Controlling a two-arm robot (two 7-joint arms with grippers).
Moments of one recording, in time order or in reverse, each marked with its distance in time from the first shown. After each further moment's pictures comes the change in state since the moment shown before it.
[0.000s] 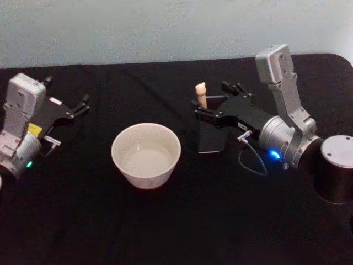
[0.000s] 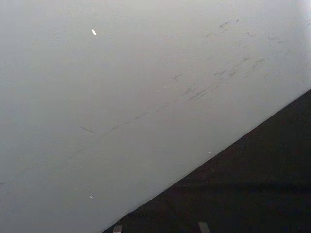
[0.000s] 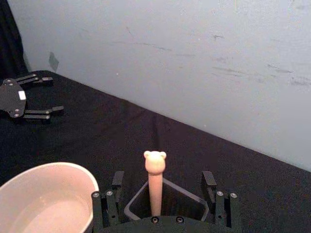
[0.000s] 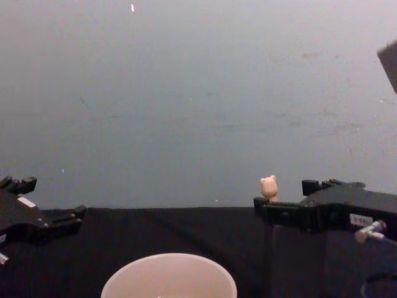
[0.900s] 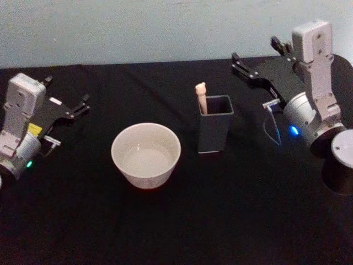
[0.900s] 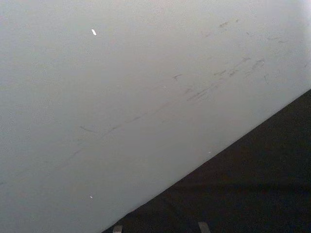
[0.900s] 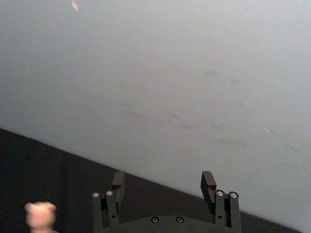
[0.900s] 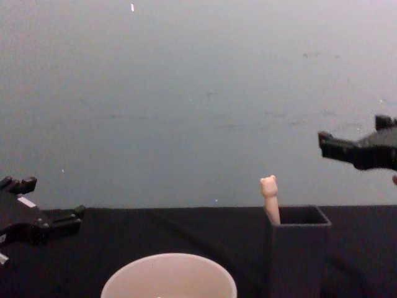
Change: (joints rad) left arm 0.000 0.000 0.000 0.000 0.000 0.000 0.000; right arm -0.013 -0.061 0.096 -0.013 -0.168 -0.154 -0.230
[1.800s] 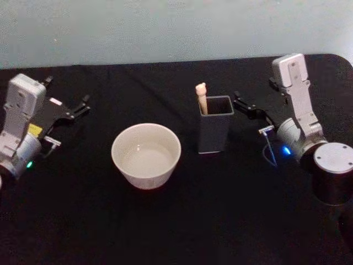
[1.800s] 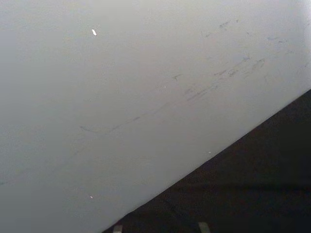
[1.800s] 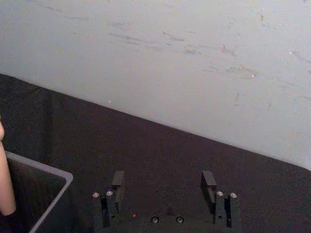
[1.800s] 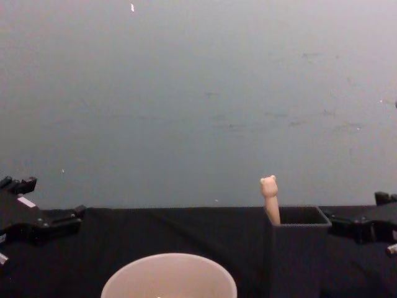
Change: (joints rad) left arm 0.000 0.000 0.000 0.000 0.000 0.000 0.000; right arm 0.026 -0.051 0.013 0.191 -0.067 0.074 0.006
